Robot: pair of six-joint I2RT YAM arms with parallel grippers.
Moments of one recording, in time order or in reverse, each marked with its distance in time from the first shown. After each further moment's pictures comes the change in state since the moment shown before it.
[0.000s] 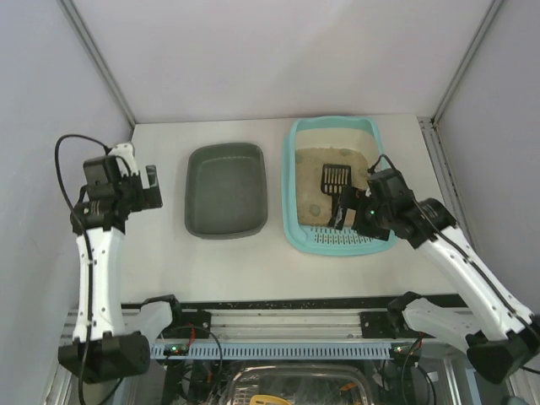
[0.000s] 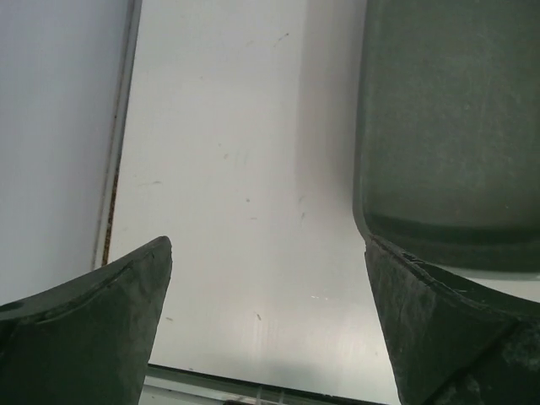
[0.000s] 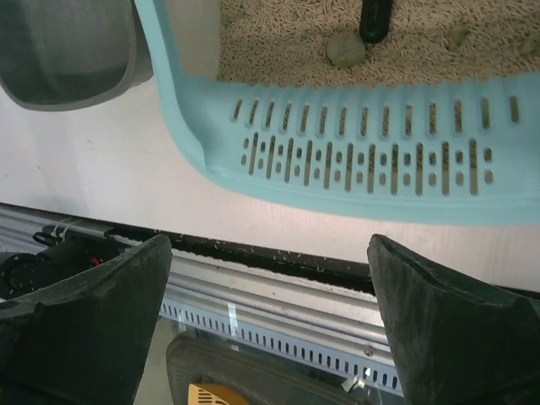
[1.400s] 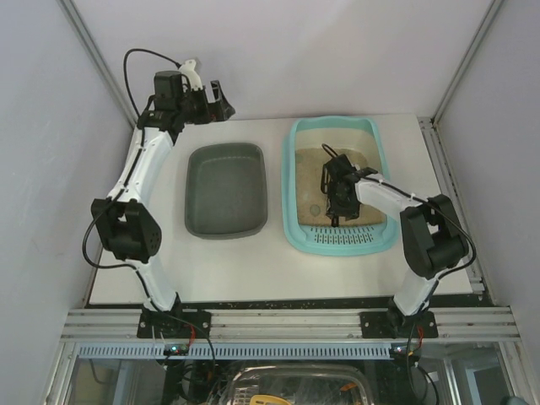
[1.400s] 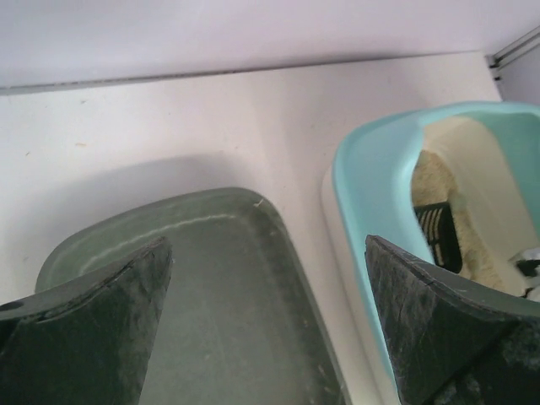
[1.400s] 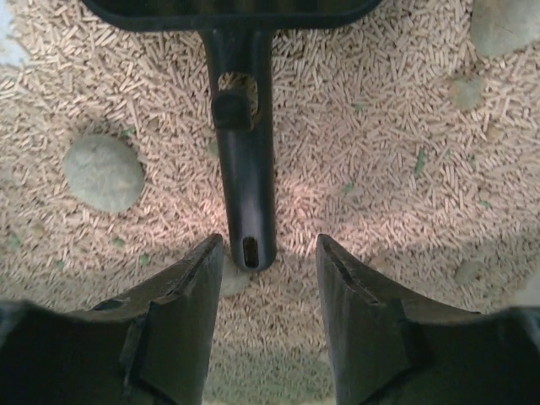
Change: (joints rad) left arm -0.292 0.796 0.650 0.392 0.367 -0.306; right arm -0.100 0.756 0.054 0.348 0.211 -0.164
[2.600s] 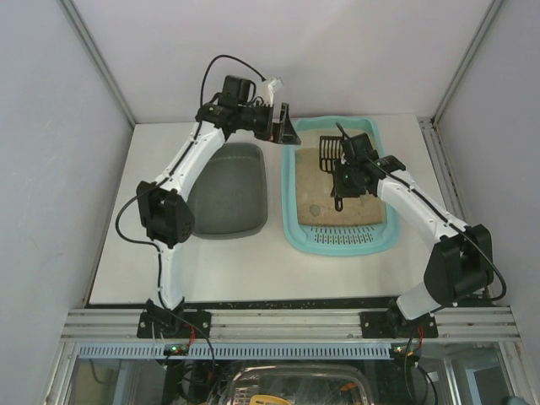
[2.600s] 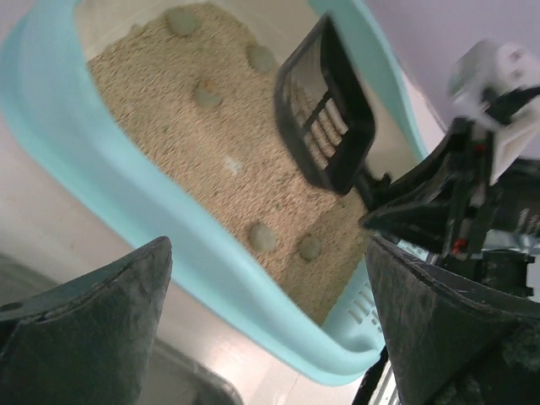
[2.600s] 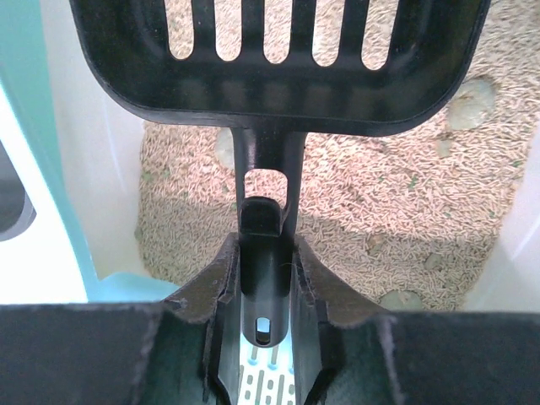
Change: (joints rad) left arm -0.277 0.267 0.340 -0.282 0.364 0.080; right arm -0.036 -0.209 0.115 -0.051 -0.130 -0.164
